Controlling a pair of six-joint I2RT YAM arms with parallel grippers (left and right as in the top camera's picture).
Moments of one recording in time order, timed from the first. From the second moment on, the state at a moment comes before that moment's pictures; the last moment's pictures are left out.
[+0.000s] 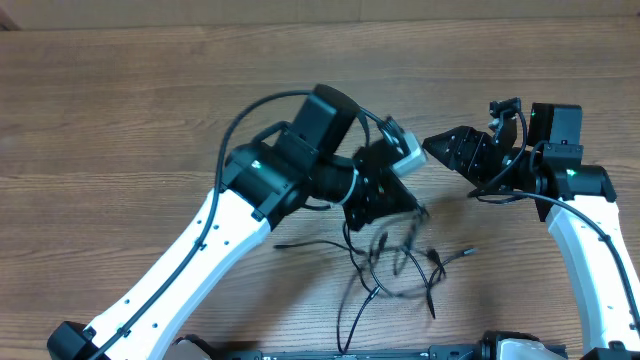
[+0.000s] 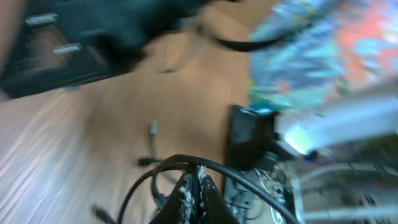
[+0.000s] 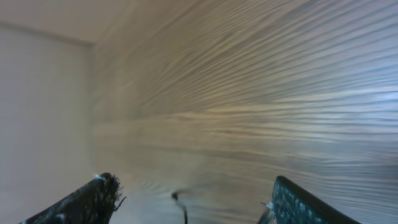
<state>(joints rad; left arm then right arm) -0.67 1.50 1.49 -0.82 0.81 0.13 -0.08 1.34 1.03 -0.64 -0.74 0.41</state>
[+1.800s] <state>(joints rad) -0.61 1.50 1.49 -0.77 0.53 -0.01 0.02 1.34 1.03 -0.37 -1.34 0.28</state>
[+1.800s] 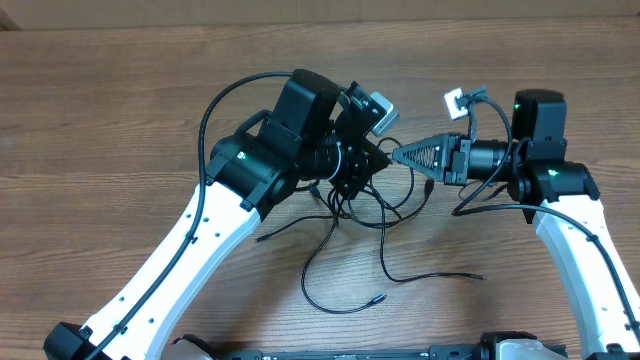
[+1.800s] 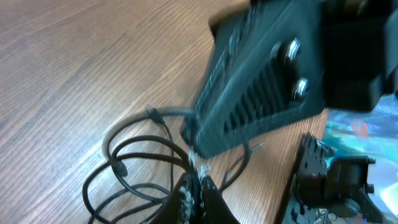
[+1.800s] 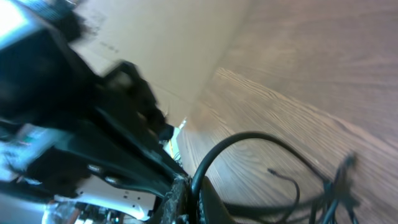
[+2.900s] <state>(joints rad) -0.54 1.30 1.49 -0.55 0.59 -0.03 -0.09 1.34 1.03 -0.54 -1.10 0.36</state>
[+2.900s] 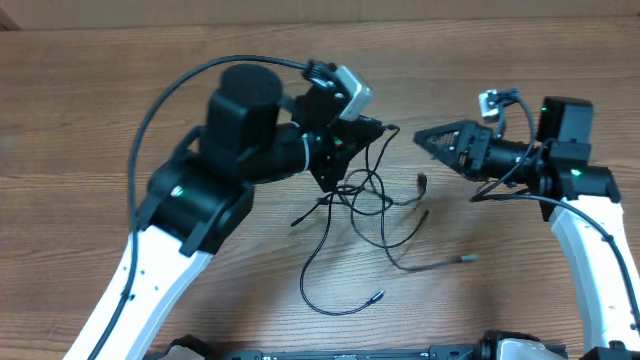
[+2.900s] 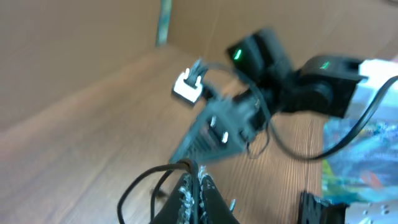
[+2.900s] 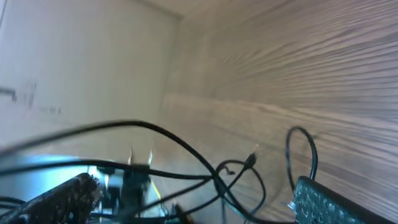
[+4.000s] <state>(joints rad) 0.17 1.13 1.49 -0.31 0.62 -0.50 0.23 1.34 1.03 -0.75 -0.46 0.38</state>
